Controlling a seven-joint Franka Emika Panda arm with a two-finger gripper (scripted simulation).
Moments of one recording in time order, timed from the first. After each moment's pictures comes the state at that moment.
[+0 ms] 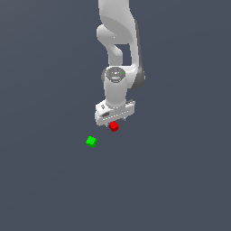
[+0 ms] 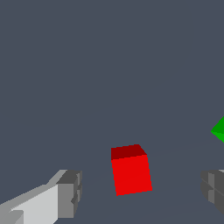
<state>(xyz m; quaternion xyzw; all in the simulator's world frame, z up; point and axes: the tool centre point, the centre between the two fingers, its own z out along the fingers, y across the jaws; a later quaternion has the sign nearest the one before) -0.059 0.000 0.096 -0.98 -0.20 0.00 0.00</state>
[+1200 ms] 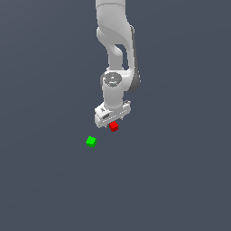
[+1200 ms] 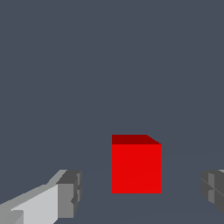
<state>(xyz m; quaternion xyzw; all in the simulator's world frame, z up) -0.080 -0.011 0.064 -0.96 -0.28 0.00 0.00</state>
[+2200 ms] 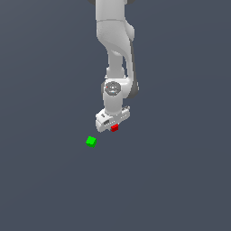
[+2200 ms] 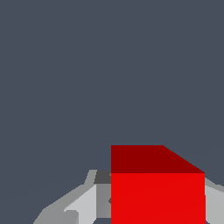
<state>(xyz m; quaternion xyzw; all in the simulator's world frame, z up) -0.080 -0.011 0.020 -0.96 -0.28 0.00 0.00</state>
